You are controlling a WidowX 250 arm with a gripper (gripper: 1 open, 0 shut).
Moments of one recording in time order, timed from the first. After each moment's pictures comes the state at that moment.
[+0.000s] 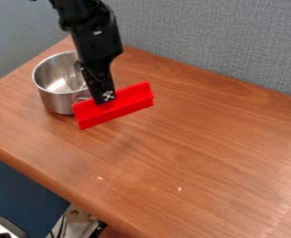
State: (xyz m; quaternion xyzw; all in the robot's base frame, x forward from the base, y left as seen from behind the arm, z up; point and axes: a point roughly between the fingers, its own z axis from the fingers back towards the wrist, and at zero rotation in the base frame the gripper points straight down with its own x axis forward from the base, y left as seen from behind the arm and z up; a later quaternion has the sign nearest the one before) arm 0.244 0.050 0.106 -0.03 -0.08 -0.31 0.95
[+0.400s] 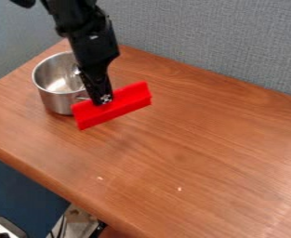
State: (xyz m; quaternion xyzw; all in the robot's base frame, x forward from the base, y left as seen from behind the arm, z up) arm 0.246 0.057 0.100 -0.02 -0.10 -0.30 0.95
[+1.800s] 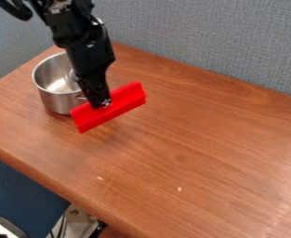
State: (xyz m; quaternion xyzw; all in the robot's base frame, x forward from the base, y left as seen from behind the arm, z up) arm 0.251 0.065 0.088 -0.01 -0.11 -0.25 0.96
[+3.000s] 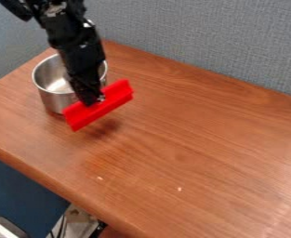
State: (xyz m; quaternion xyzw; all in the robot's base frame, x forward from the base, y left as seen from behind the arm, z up) arm 0.259 0.096 0.074 0.00 -0.10 -0.18 0.98
